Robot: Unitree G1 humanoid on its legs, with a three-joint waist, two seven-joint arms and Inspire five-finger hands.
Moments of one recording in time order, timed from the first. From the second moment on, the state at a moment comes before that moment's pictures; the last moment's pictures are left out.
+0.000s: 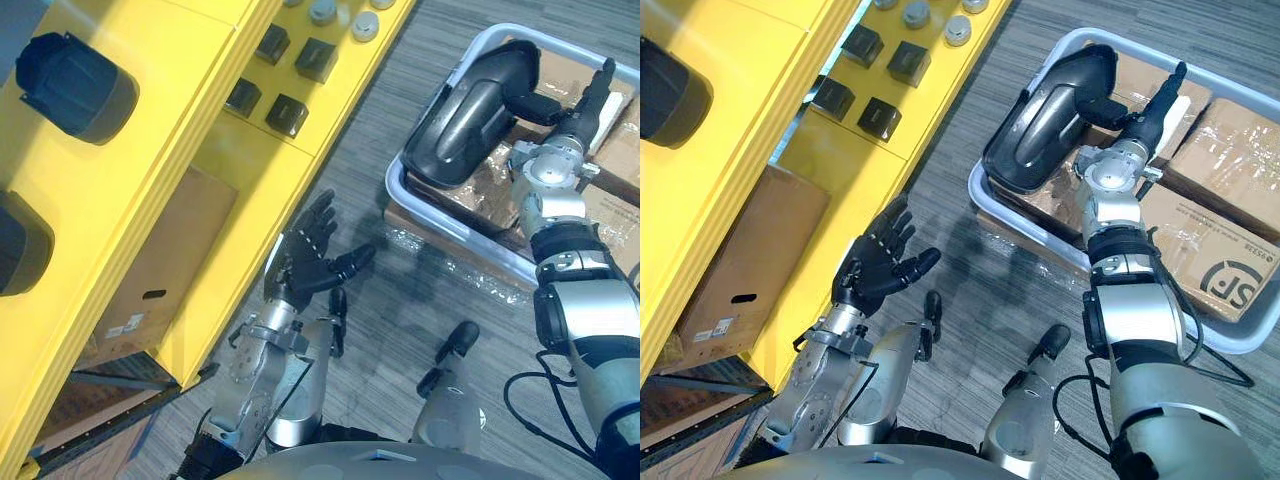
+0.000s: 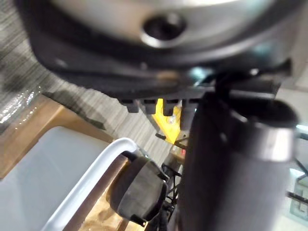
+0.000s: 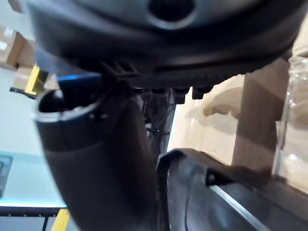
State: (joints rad) left arm 0.11 0.16 -0.42 -0.04 -0.54 -0.28 -0.02; right arm -1.01 -0.56 0.06 0.99 0.32 -0.06 -0.51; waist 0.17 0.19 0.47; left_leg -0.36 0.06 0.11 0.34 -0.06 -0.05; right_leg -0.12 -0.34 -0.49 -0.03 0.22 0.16
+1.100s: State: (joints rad) left arm 0.13 0.14 -0.47 -0.01 -0.54 -0.29 0.01; right arm -1.02 -0.61 0.17 1.08 0.01 0.38 -0.49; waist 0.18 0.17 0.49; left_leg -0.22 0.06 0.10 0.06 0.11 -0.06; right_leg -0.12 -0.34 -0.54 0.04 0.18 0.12
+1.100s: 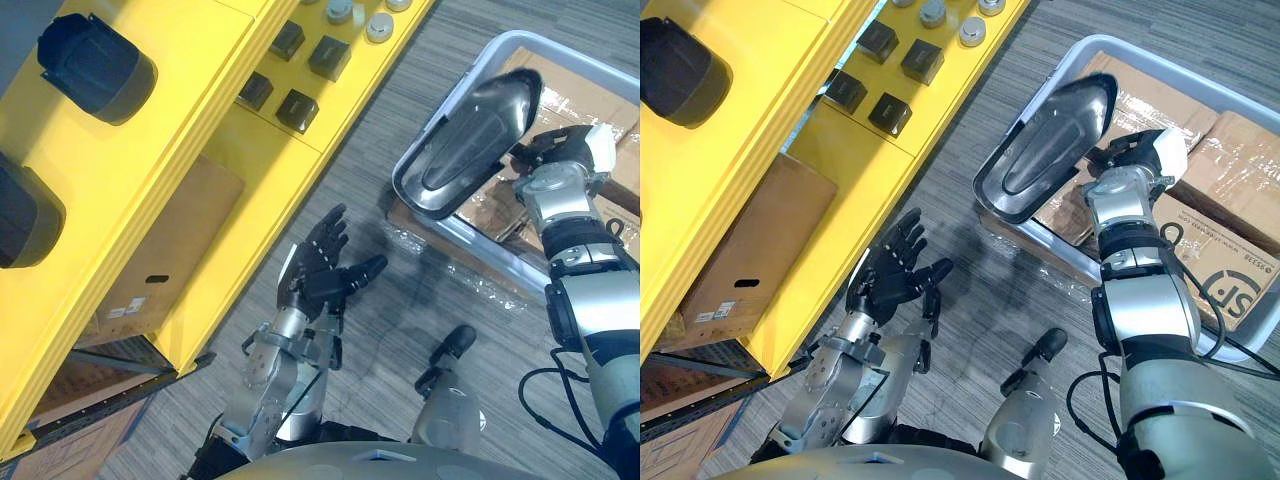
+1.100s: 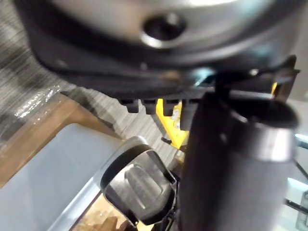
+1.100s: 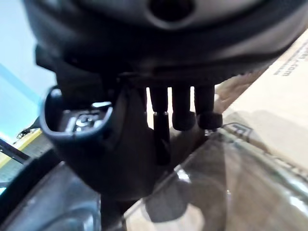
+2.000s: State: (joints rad) left arm 0.21 0.17 -0.35 -0.12 -0.54 -0.31 -0.02; right arm -0.79 -0.74 0.09 0.49 -0.07 -0.01 -0.53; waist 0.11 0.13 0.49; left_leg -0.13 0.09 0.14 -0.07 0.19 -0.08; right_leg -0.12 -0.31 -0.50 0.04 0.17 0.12
